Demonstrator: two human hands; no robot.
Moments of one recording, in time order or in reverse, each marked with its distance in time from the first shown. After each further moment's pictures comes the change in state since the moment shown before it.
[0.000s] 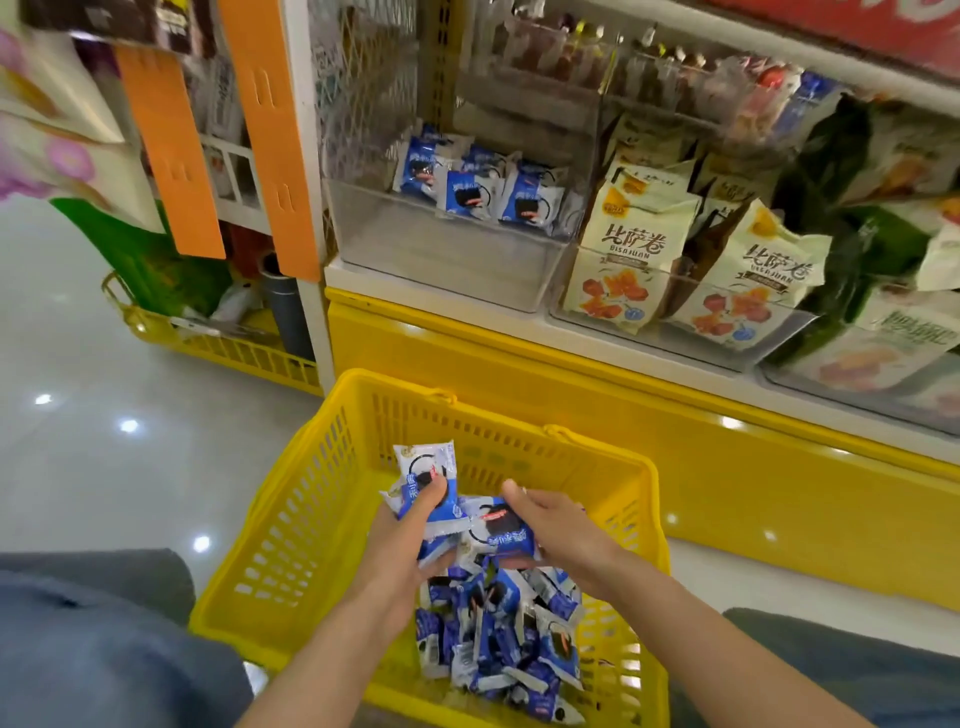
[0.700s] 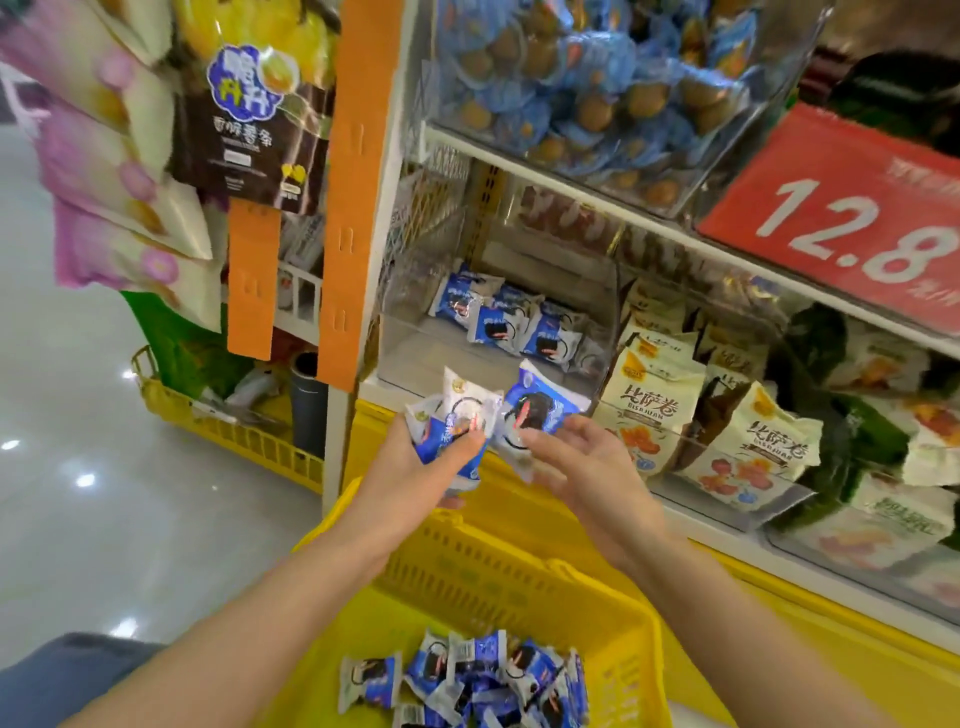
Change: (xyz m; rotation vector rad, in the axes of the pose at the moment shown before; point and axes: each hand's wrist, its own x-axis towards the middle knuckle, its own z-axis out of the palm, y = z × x) left_hand -0.007 0.168 0.034 0.240 -0.148 0.435; right_hand -0.021 -0.174 -0.015 0.290 0.195 -0.492
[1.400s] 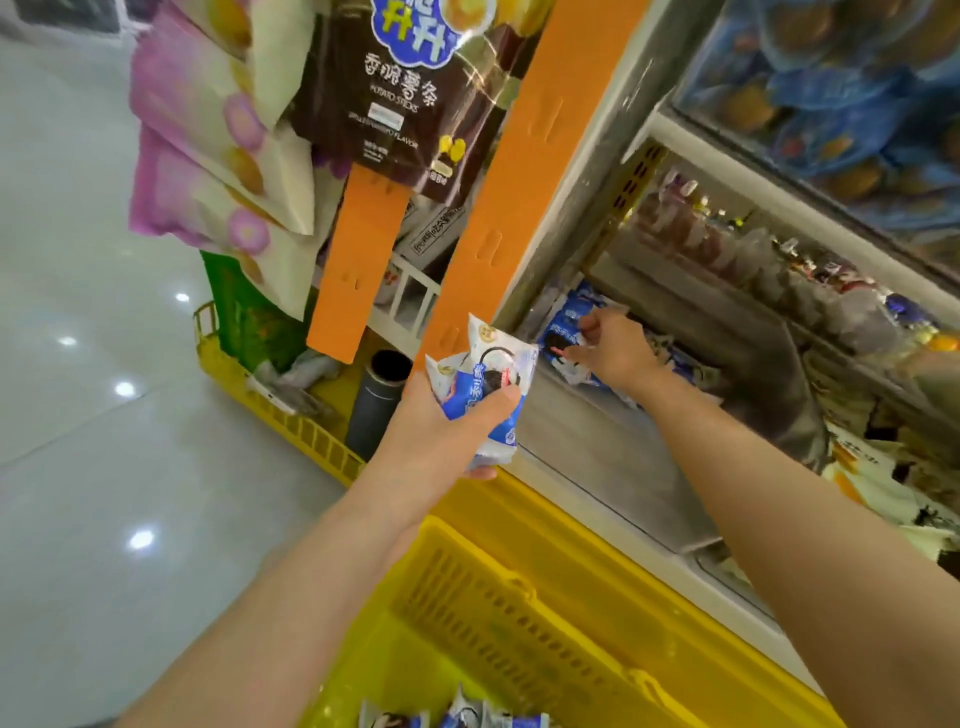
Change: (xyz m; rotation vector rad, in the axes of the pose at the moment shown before) left_hand 0.083 0.028 -0.081 -0.171 0.141 -0.003; right_hand 0.259 -0.026 0.080 -1.219 0.010 -0.277
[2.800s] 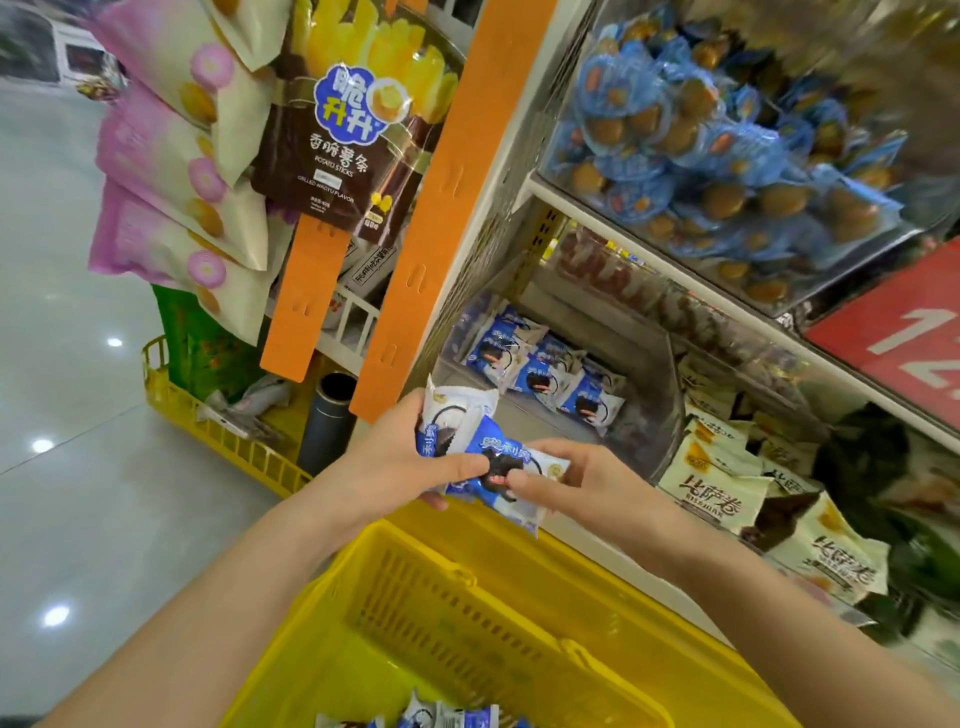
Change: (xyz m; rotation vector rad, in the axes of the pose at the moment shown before) left_hand -0.043 0.012 0.010 0.297 -0.296 0.112; right_hand -0.209 -0.023 -0.066 0.554 -0.434 0.033
